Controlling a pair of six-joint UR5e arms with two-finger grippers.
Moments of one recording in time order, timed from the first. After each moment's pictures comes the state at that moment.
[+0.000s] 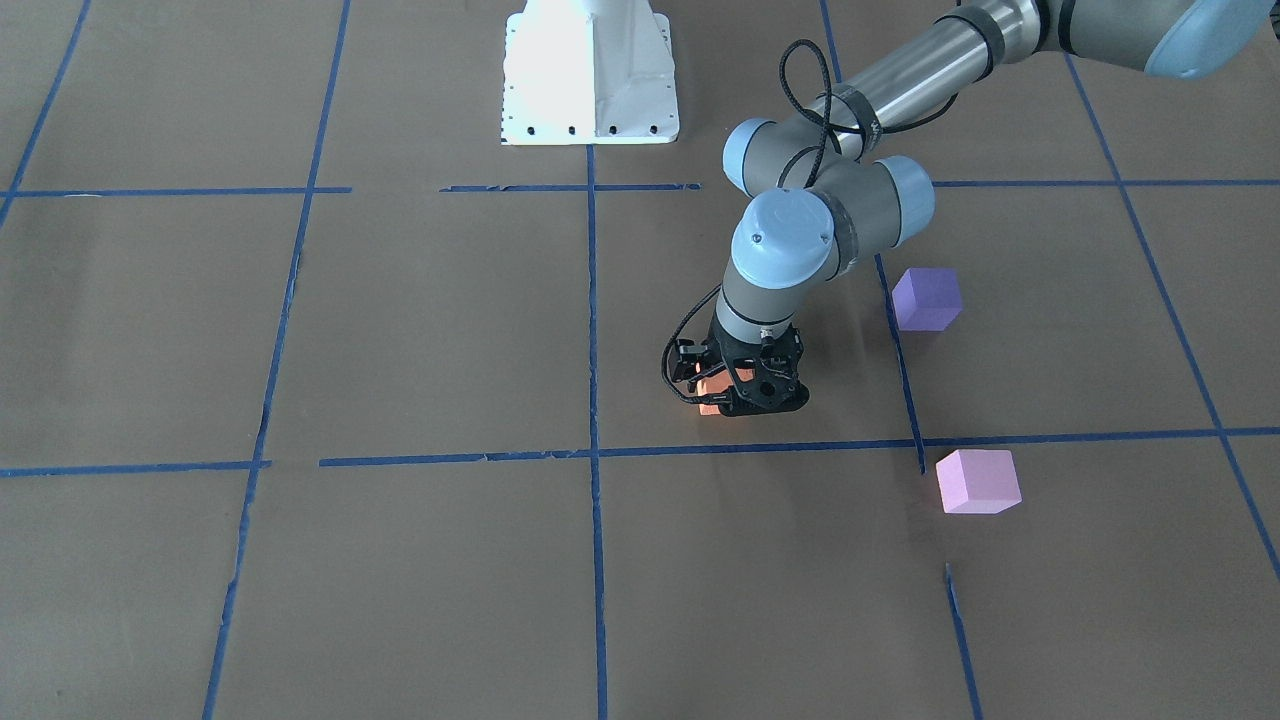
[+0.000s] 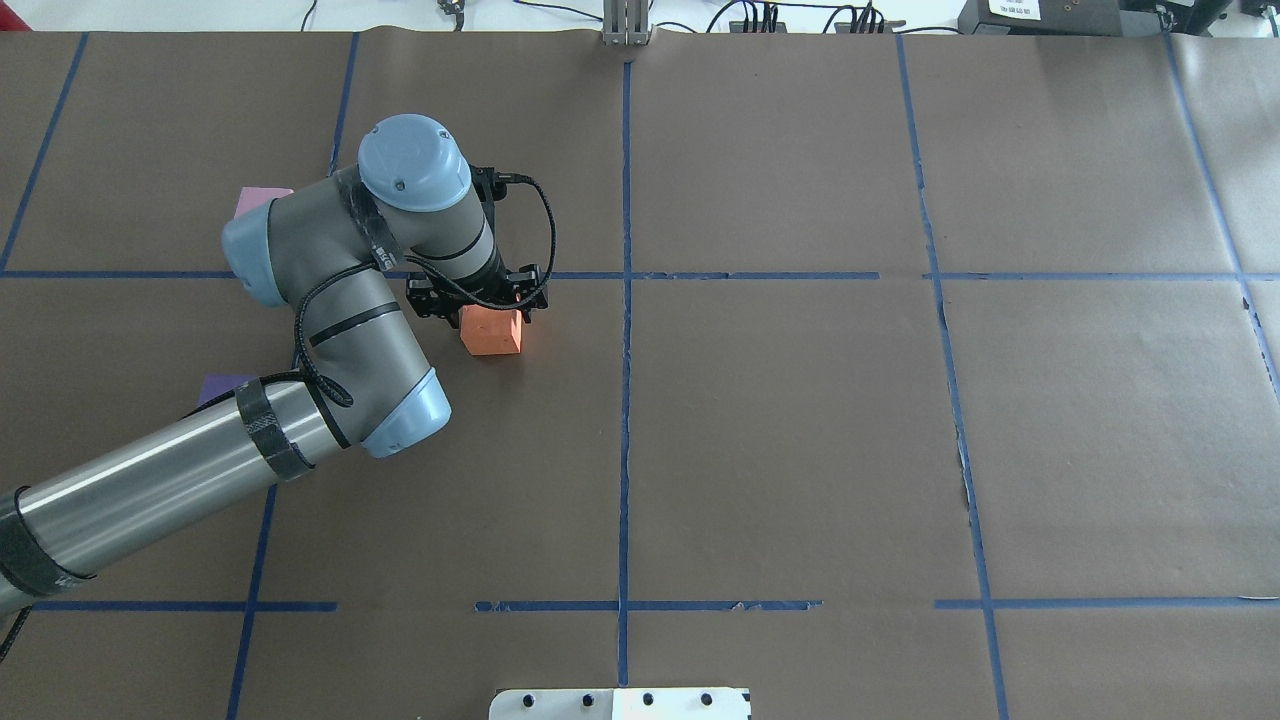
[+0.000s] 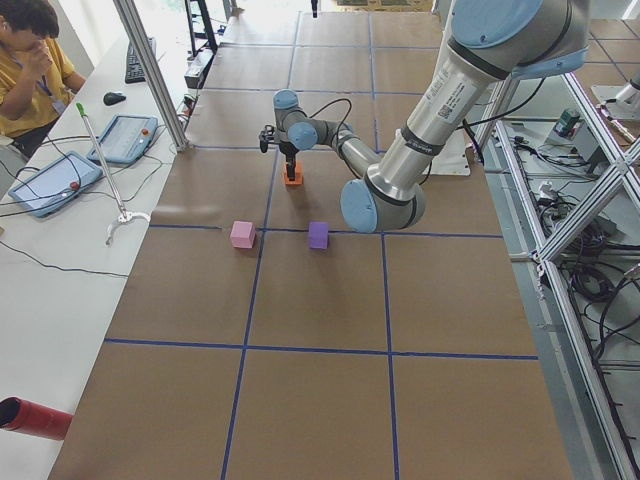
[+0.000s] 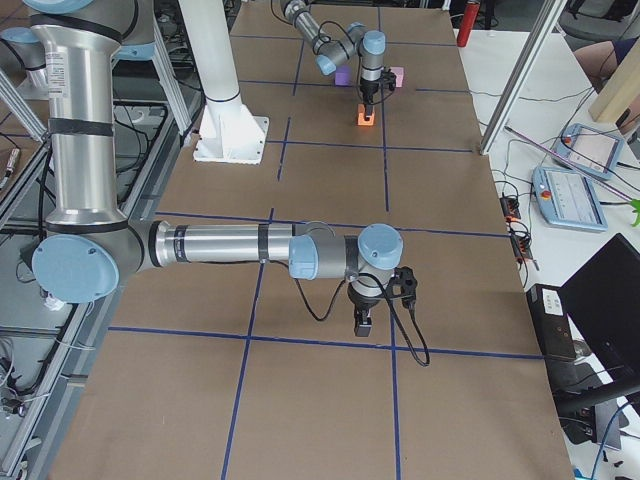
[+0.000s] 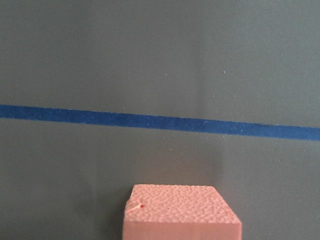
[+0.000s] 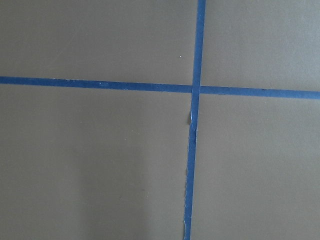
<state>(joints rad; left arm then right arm) -0.67 -2.30 -1.38 -1.75 -2.01 -1.15 1.48 -1.59 1.63 -1.57 2.36 0.05</state>
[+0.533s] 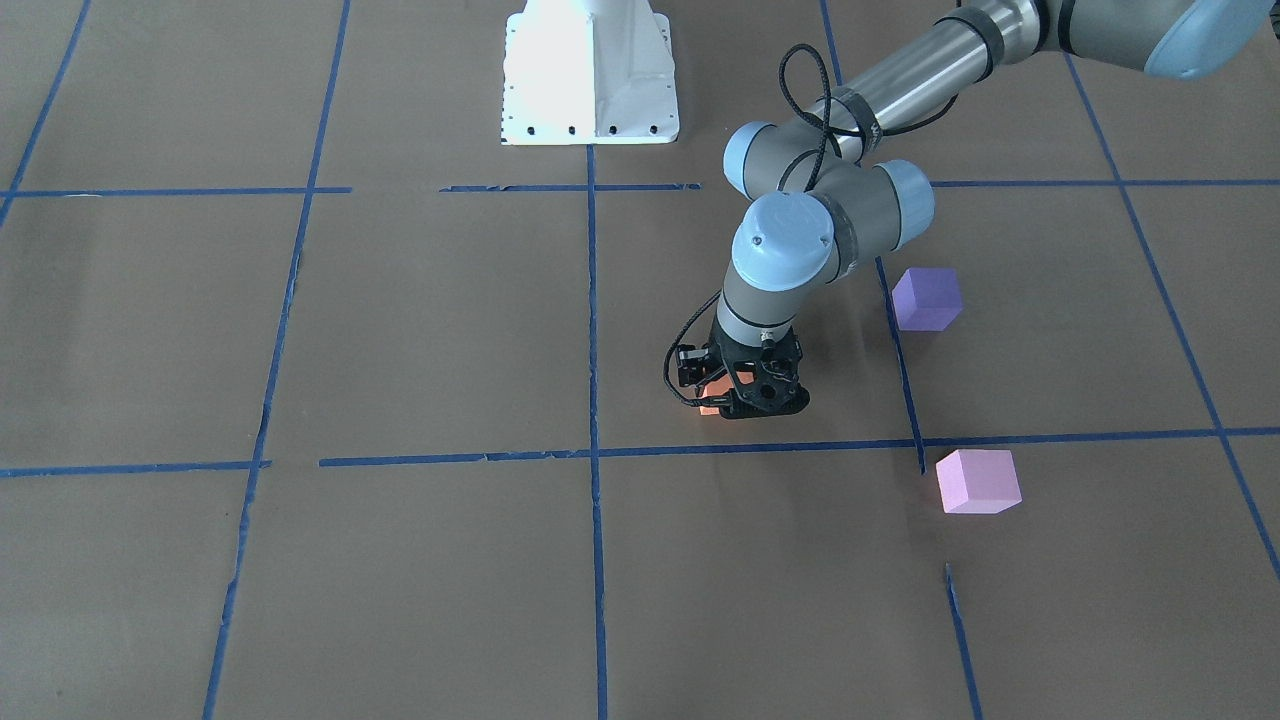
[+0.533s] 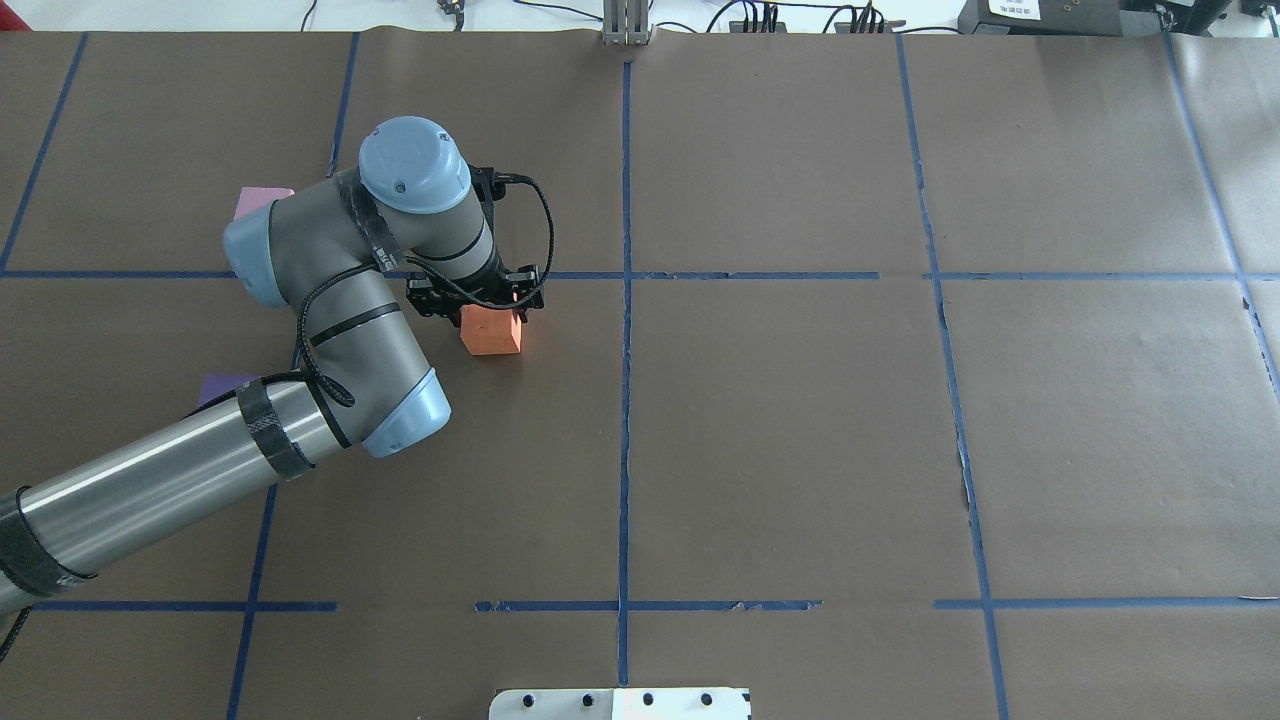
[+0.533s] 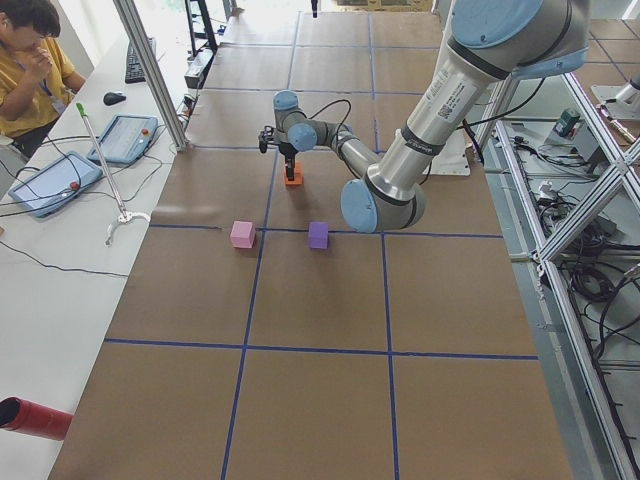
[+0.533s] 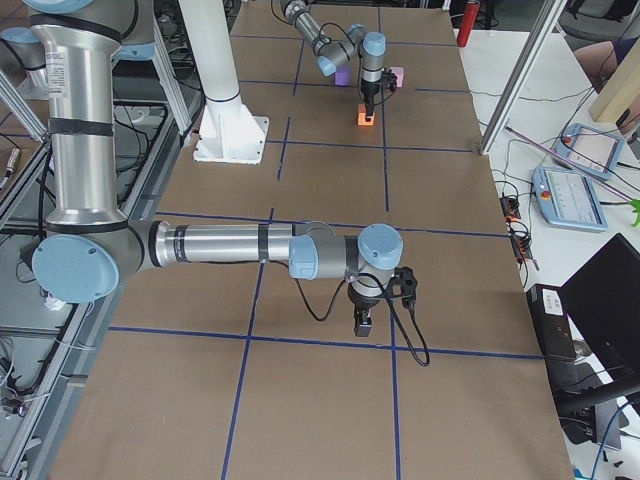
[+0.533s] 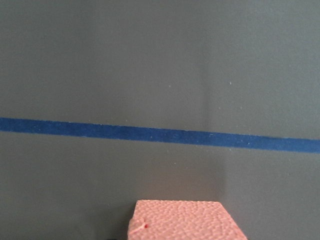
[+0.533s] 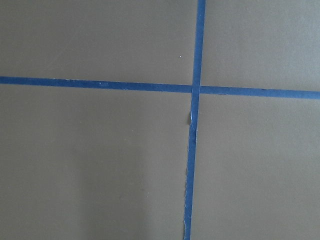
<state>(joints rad) -0.67 -2.30 -1.38 -1.76 -2.01 -1.14 1.48 -1.59 1.63 -1.57 2.36 0.05</state>
